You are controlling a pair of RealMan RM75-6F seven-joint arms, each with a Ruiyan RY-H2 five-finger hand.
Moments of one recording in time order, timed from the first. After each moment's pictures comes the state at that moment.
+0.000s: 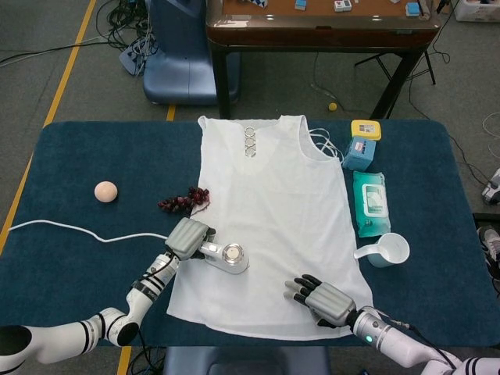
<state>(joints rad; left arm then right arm) -0.75 -1.72 -0.15 -1.28 1.27 0.94 0.16 0.57 -1.35 -0.21 -1.62 -1.66 0.85 -0.05</state>
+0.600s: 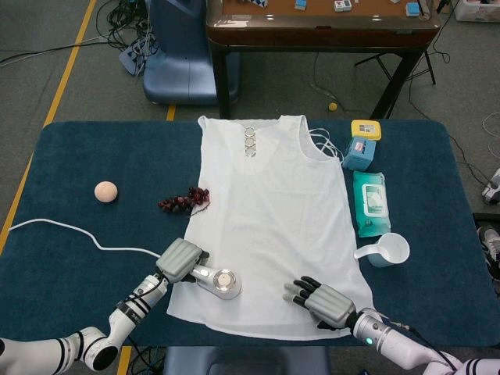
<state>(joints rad) -0.68 -1.60 -0.02 -1.46 1.37 0.99 0.19 0.57 -1.35 -0.22 -1.62 -1.67 0.86 -0.05</state>
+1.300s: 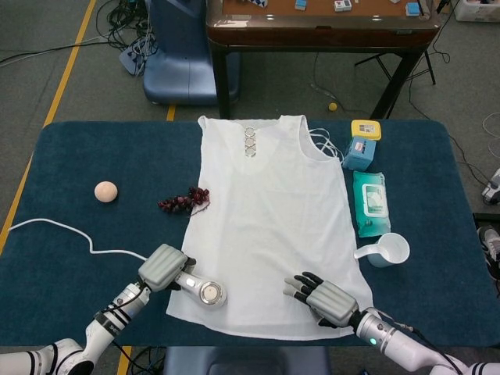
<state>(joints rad) -0.62 -1.45 0.00 -1.61 1.43 1.05 0.16 0.55 -1.32 -0.21 -1.64 -1.70 0.96 -0.04</state>
